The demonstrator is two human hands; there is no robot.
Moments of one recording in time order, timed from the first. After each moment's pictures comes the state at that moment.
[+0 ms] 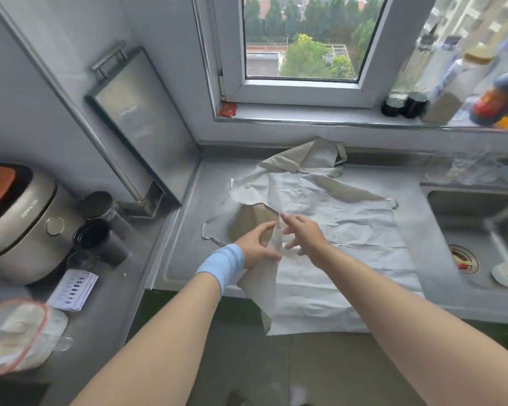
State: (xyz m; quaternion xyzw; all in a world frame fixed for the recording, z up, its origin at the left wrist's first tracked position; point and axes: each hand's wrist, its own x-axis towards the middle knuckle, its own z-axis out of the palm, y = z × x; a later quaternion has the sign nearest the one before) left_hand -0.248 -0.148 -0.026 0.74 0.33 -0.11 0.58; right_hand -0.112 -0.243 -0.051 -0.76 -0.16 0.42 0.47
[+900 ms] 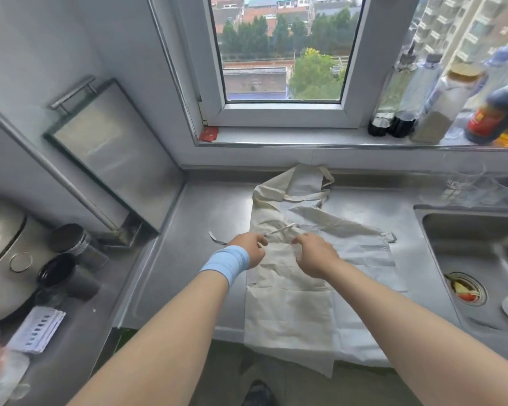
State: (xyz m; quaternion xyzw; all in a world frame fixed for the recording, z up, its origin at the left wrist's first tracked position) left_hand -0.130 -0.129 -0.040 0.85 0.40 -0.13 0.31; right_hand 0.010 -0.259 -0.082 -0.87 -0.43 0.23 0.09
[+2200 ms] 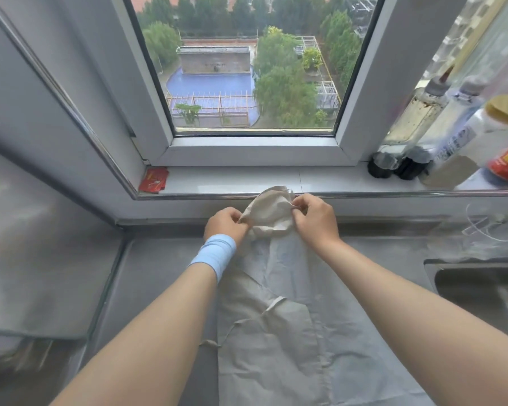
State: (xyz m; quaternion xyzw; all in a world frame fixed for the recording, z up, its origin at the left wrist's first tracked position) left_hand 0.083 0.066 -0.064 0.80 0.47 0.07 0.36; right_hand 0.224 -0.079 -0.066 -0.87 -0.29 0.07 0.39
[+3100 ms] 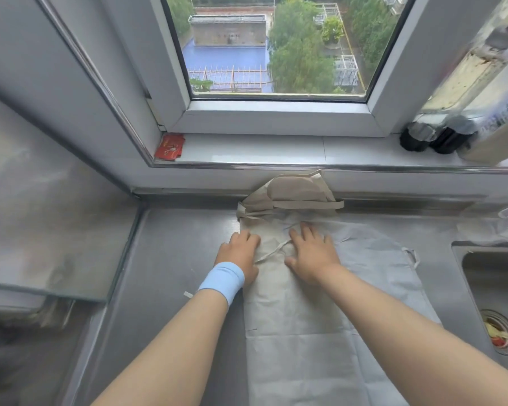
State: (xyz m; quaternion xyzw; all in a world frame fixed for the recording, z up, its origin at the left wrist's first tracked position) left_hand 0.005 0.028 -0.146 0.93 0.28 -0.16 0.15; right_hand 0.149 -0.107 -0.167 -0.88 -0.44 0.18 -0.06
